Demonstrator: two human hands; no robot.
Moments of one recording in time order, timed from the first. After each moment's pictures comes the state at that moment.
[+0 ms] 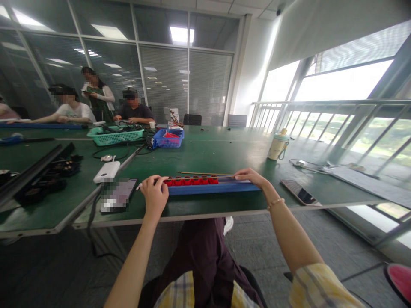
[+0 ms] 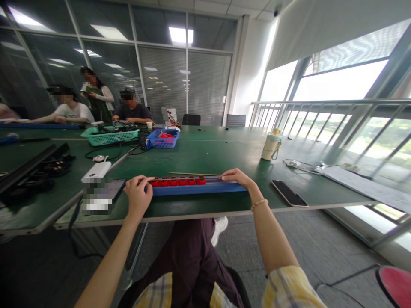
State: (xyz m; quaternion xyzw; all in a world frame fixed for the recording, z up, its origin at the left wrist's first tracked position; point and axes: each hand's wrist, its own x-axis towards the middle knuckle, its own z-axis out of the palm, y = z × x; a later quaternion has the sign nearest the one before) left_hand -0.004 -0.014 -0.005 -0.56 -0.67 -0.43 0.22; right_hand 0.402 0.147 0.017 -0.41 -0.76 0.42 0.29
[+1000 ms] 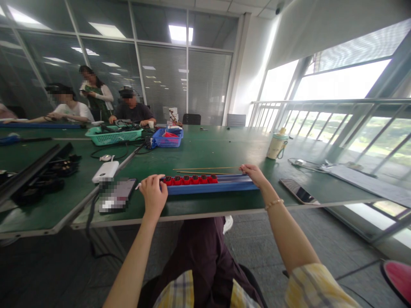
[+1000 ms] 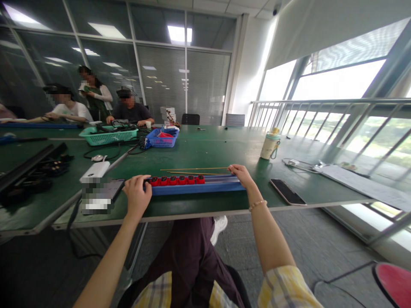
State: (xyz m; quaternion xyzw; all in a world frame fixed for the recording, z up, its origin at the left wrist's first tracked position) left_hand -0.005 -0.011 -0.007 -0.55 -0.67 -0.44 0.23; right_hand 0.416 0.182 -0.018 -0.41 -0.66 0.38 0.50
